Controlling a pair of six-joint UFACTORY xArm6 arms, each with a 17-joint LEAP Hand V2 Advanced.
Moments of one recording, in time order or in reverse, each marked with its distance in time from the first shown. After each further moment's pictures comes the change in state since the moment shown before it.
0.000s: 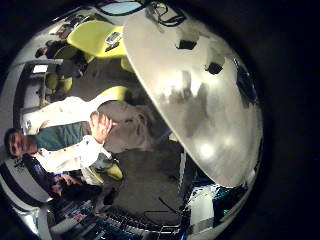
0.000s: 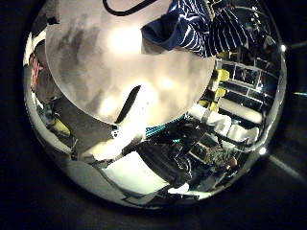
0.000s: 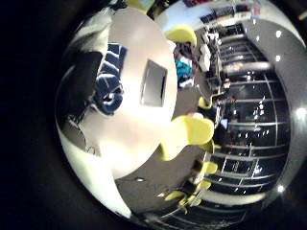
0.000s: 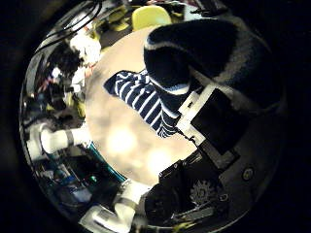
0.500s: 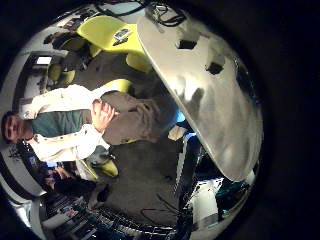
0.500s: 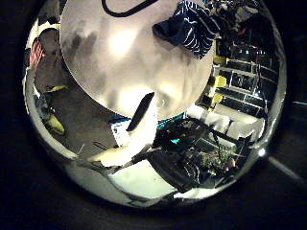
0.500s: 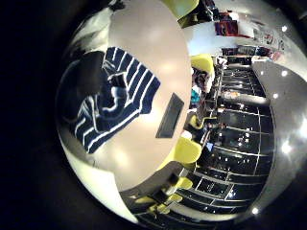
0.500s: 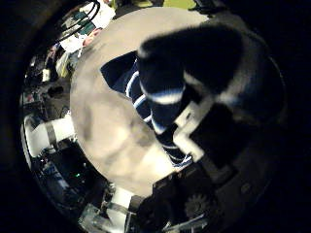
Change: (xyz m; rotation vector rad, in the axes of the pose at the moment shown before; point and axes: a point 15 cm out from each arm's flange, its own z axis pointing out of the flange) left arm 0.005 0.021 -0.007 0.035 0.003 -0.016; right arm -0.064 -0.069 0.057 -0.059 -0.005 -0.115
